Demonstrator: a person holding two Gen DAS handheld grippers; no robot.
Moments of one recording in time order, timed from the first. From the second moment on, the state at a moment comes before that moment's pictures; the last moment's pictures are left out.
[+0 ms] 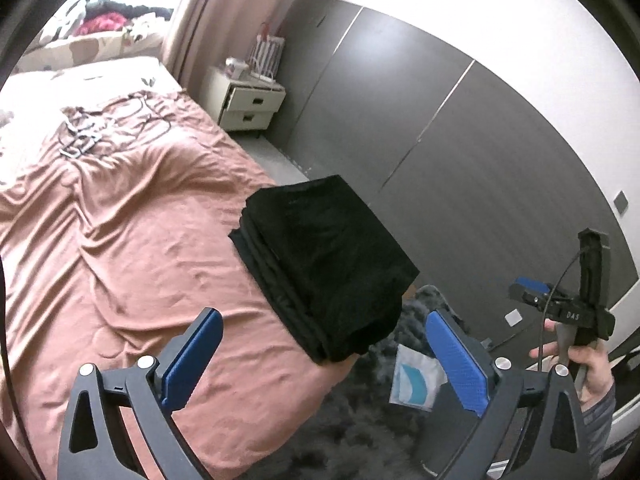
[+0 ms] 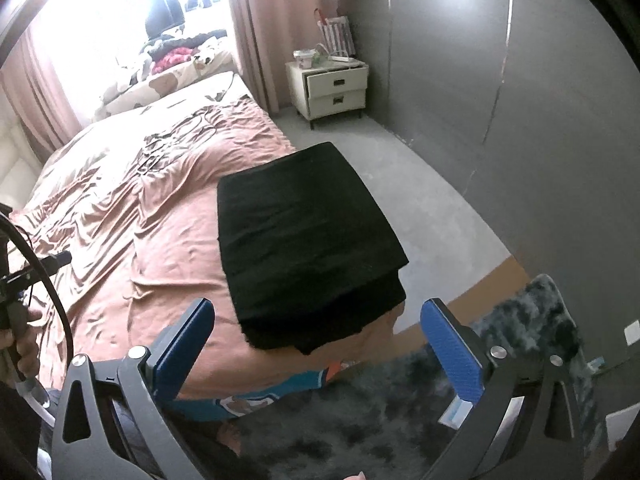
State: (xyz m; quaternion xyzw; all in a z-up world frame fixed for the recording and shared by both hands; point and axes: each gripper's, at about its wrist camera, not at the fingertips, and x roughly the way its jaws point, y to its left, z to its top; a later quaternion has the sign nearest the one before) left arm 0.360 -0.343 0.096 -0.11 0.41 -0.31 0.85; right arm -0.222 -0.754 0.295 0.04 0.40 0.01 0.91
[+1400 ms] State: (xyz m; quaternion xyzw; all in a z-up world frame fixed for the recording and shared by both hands) left arm 0.122 -0.102 0.154 -0.06 0.27 -0.21 0.94; right arm -0.405 -0.600 0.267 0.01 0.26 0.11 0.96
